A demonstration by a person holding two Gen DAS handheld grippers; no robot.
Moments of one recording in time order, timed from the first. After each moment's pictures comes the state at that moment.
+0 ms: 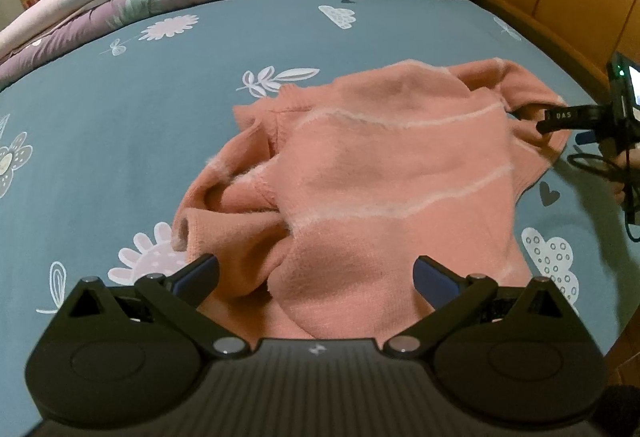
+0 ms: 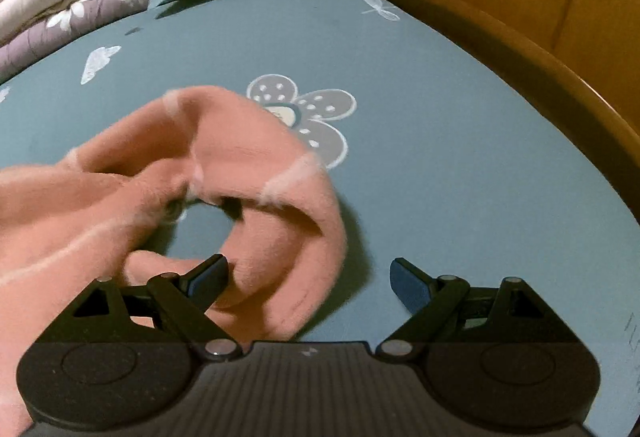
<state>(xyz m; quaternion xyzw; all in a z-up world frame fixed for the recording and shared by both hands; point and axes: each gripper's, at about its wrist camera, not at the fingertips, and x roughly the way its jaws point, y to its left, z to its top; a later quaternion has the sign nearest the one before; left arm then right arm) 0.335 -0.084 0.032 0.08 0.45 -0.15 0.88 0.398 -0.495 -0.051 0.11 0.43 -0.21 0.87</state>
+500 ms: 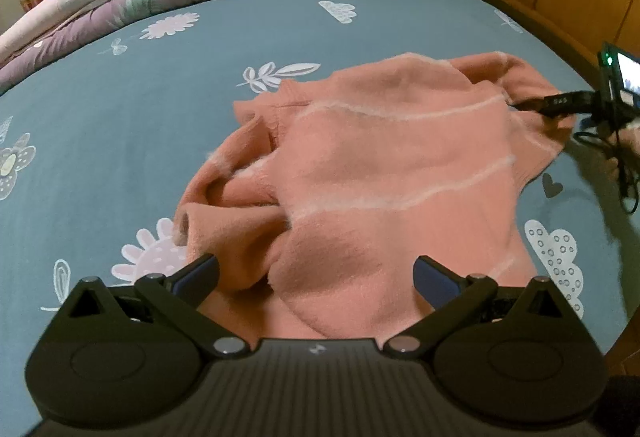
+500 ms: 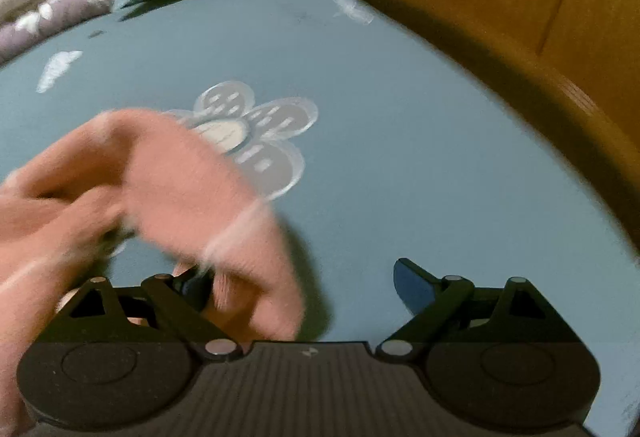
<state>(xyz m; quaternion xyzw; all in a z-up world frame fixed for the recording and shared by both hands) 0.330 -0.087 0.031 0.09 0.46 -0.14 0.87 0.426 -0.523 -0.057 0.06 0.43 -0.26 0.86</state>
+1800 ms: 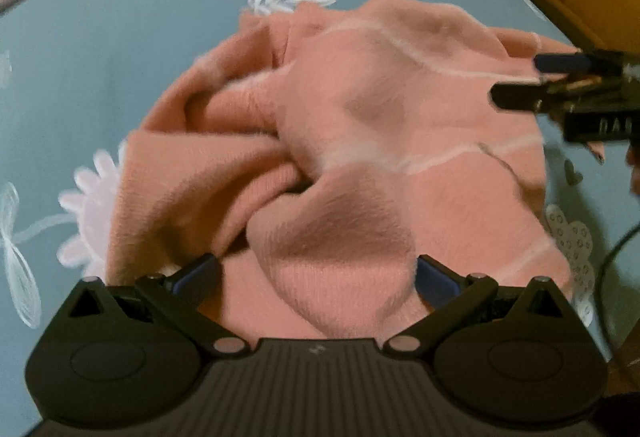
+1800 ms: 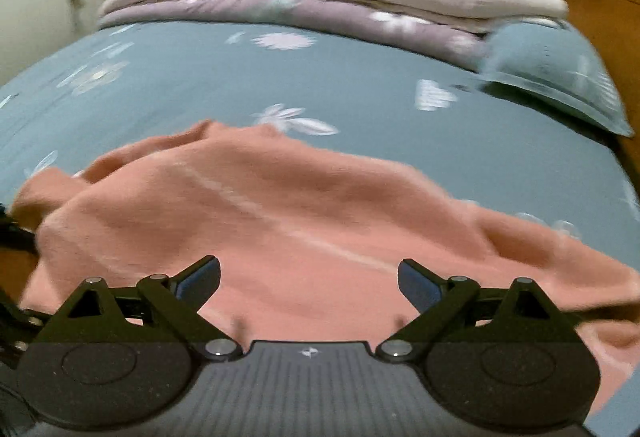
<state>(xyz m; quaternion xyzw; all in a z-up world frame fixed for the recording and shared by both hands) 0.345 -0.077 -0.036 0.00 0.52 -0.13 0.84 0.390 -0.295 0.001 -0.09 0.37 0.18 0.91</state>
